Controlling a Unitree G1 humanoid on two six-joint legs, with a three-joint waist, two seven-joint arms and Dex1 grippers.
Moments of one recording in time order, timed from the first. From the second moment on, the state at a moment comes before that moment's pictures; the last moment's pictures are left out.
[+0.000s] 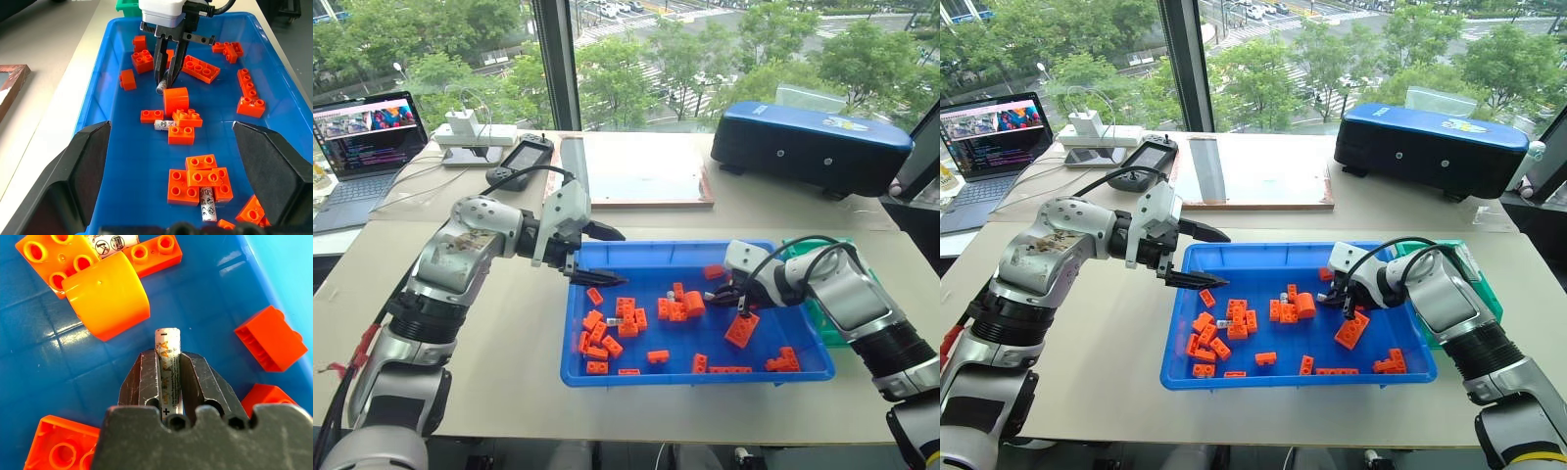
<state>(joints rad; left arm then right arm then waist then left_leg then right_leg) -0.81 0.68 -0.19 -0.03 -0.36 0.55 -1.31 -0.66 -0.85 0.34 0.07 0.10 0.60 1.13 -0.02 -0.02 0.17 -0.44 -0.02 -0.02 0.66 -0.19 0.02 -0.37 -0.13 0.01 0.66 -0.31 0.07</state>
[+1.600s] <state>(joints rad) -0.88 0.64 -0.22 0.05 -0.35 0.57 -1.32 -0.57 -1.03 0.15 -0.36 0.34 0.90 1.04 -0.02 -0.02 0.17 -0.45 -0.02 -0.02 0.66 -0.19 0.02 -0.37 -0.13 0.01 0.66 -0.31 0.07</state>
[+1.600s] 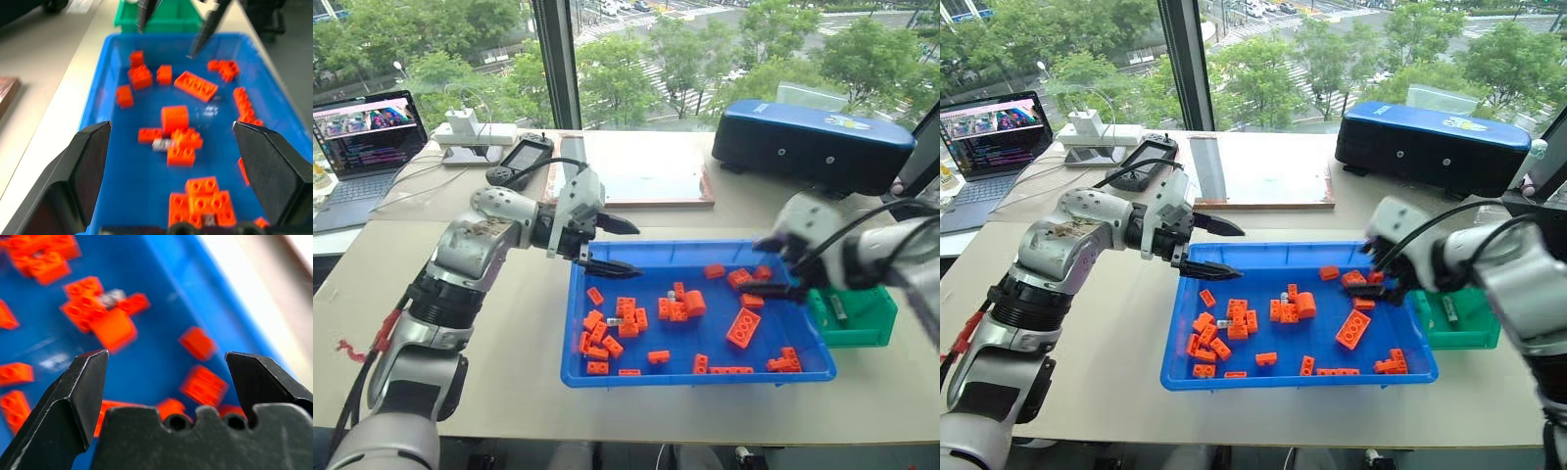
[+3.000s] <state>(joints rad) -0.71 0.75 -0.18 -0.12 -0.43 0.57 -1.34 -0.70 -0.99 0.22 0.07 0.06 0.57 1.10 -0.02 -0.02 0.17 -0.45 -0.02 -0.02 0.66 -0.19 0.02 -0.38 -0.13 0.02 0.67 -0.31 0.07</state>
